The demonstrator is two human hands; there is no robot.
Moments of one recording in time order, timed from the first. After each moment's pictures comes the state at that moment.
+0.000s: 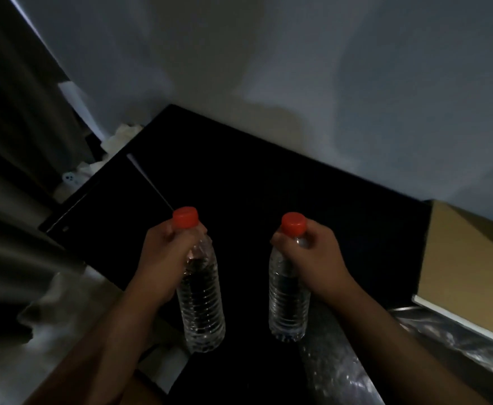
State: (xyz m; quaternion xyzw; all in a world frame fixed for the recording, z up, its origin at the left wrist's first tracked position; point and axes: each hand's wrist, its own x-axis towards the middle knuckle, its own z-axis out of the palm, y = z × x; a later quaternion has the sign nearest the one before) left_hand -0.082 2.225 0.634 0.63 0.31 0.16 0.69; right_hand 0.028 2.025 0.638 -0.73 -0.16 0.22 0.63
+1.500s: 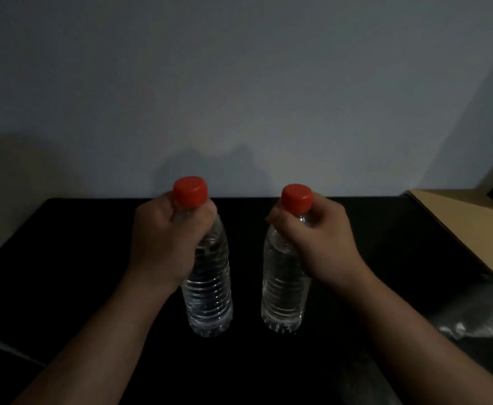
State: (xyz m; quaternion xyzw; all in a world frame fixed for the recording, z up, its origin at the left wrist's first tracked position) left_hand 0.126 2.381 0.514 0.72 -0.05 0.24 0.65; right_hand 0.110 2.194 0.532 -0.75 -0.09 -0.14 0.63
